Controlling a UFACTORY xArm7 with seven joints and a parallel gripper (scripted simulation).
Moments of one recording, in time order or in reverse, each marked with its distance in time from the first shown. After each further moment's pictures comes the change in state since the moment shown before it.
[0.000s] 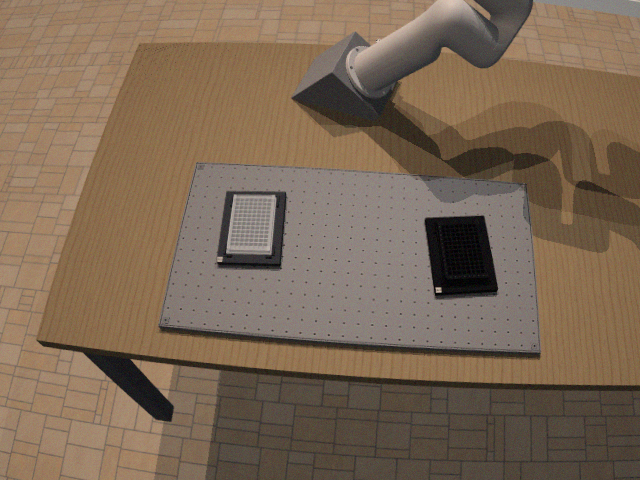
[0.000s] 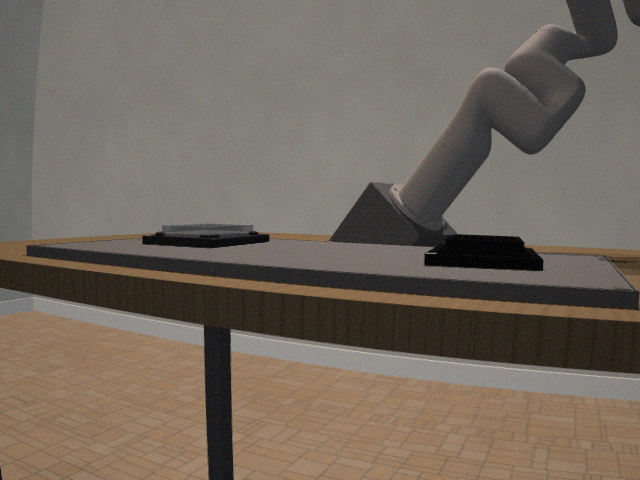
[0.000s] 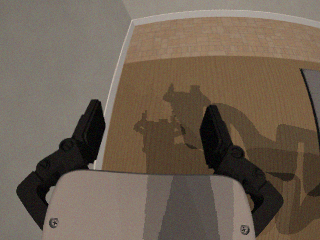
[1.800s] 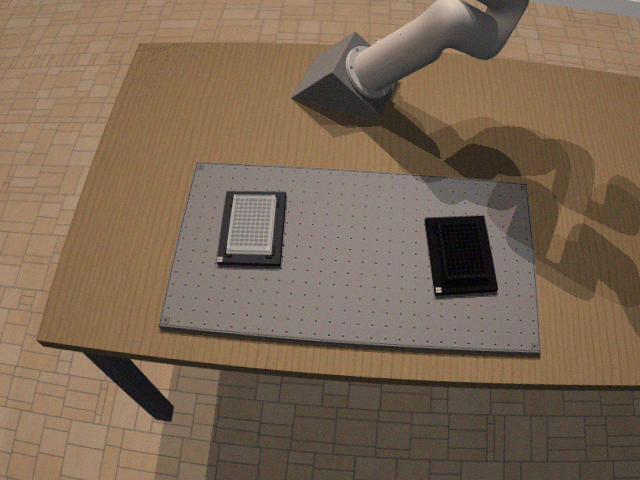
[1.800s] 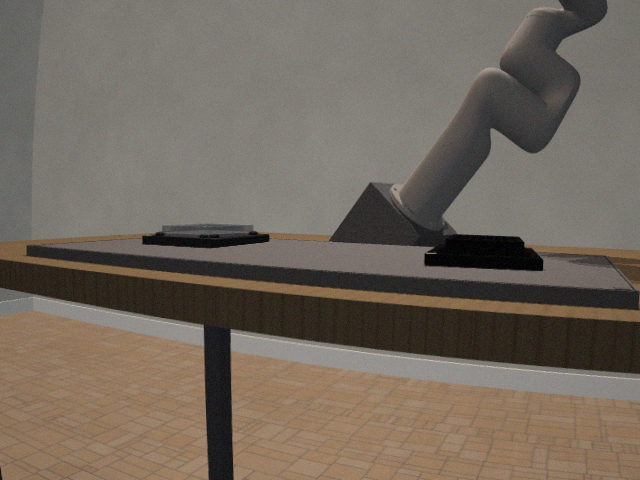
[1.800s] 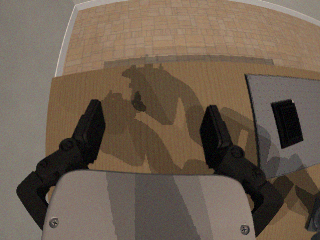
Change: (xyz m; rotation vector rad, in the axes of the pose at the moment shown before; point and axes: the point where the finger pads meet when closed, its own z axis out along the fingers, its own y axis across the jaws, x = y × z) arm 0.095 0.133 0.094 -0.255 -0.147 -0.121
